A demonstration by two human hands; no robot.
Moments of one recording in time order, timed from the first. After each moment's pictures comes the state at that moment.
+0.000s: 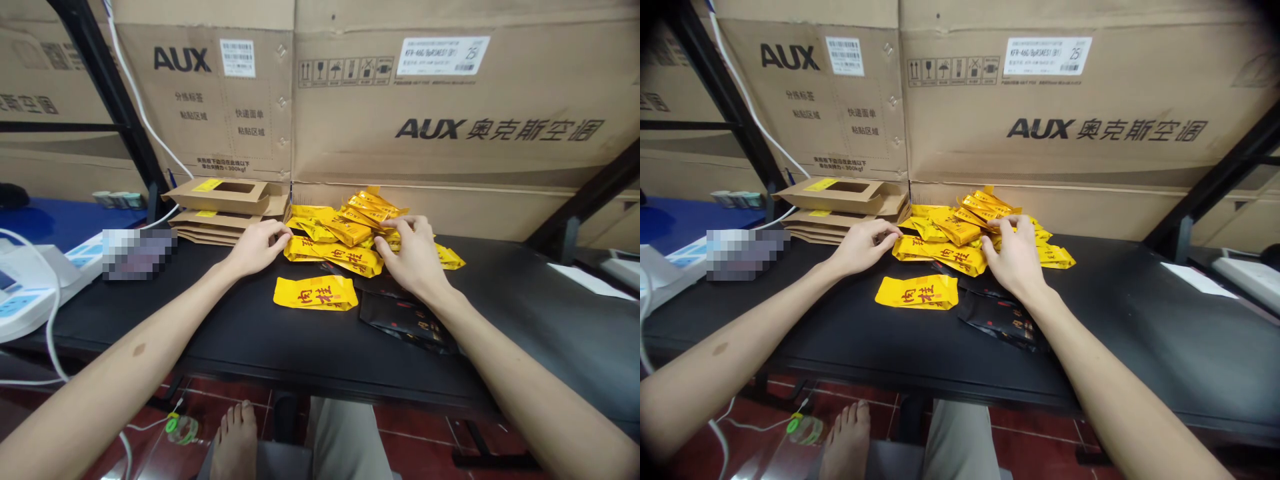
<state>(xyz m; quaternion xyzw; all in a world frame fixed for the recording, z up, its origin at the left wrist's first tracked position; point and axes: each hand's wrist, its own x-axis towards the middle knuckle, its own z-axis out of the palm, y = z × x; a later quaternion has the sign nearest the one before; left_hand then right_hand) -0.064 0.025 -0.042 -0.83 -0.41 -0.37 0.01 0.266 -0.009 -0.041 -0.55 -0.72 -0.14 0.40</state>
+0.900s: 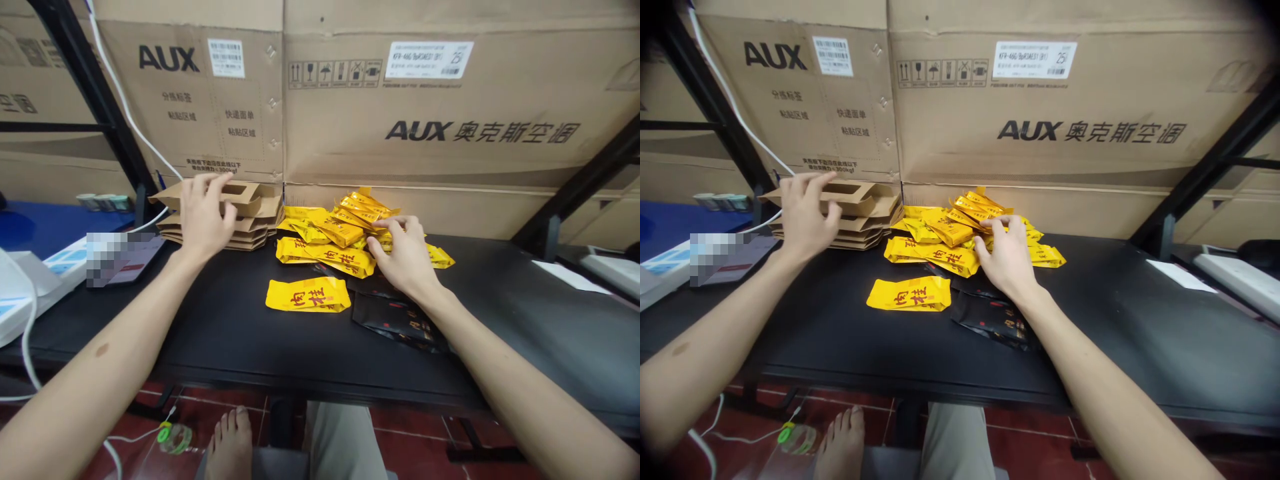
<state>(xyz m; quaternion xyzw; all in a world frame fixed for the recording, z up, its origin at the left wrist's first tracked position) -0.110 0.034 -0.015 -0.68 -0.50 -0.48 0.23 0.265 -0.011 -0.041 -0.55 -0.71 -0.15 0.41</state>
